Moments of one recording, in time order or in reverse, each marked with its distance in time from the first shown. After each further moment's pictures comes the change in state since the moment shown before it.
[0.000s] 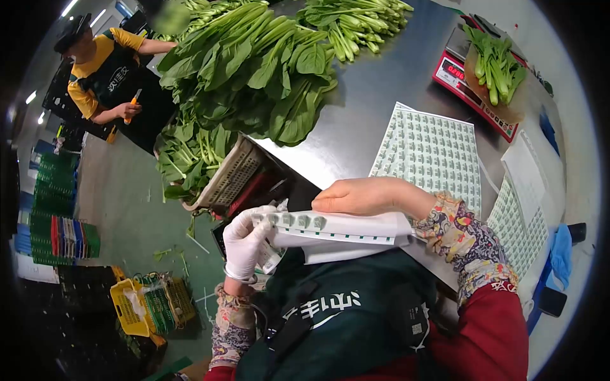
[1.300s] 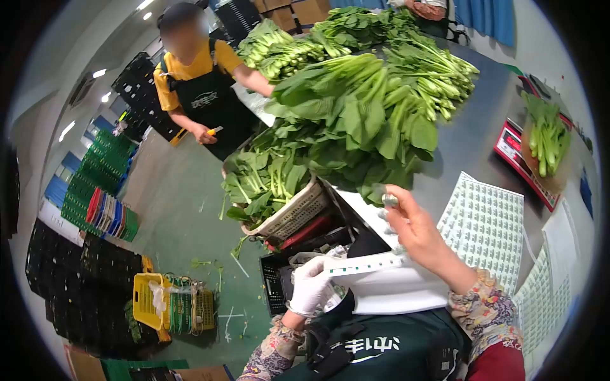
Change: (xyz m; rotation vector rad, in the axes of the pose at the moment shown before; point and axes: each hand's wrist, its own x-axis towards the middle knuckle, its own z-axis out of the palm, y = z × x) left_hand -0.014 -0.009 -0.005 -0.004 0.133 0.000; right_hand 0.017 -0.041 0.020 0.054 0.755 -0.253
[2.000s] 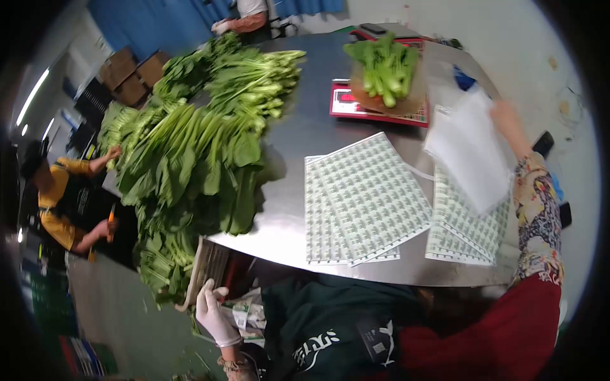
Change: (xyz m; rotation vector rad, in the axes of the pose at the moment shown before) left_hand 0.020 0.015 0.025 0.123 0.235 0.098; right_hand -0.327 0.079 -0.477 -1.597 1.027 0.809
